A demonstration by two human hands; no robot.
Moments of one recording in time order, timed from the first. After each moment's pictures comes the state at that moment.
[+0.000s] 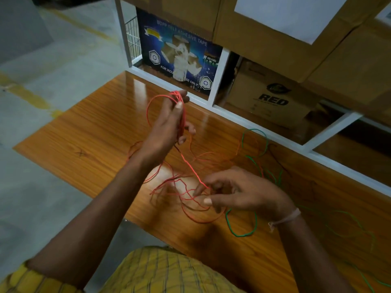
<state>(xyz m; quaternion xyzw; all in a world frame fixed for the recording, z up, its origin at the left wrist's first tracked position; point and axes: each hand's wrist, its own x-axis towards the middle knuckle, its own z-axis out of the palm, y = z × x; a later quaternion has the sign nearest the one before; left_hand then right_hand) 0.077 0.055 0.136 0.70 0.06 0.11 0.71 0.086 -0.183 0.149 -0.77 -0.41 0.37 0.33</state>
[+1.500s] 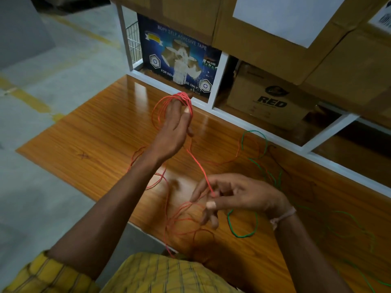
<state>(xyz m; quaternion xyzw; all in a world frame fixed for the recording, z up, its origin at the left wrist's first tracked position) 0.091 0.058 0.121 0.83 0.03 0.15 0.53 0.081 -0.185 0.144 -0.59 -0.37 0.54 0.47</state>
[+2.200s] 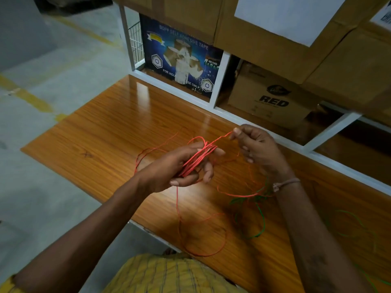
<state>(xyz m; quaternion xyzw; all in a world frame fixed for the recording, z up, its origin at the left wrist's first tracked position) 0.033 0.045 0.118 0.54 -0.11 -0.23 0.80 0.158 -0.190 0.128 -0.76 -0.18 0.19 0.60</state>
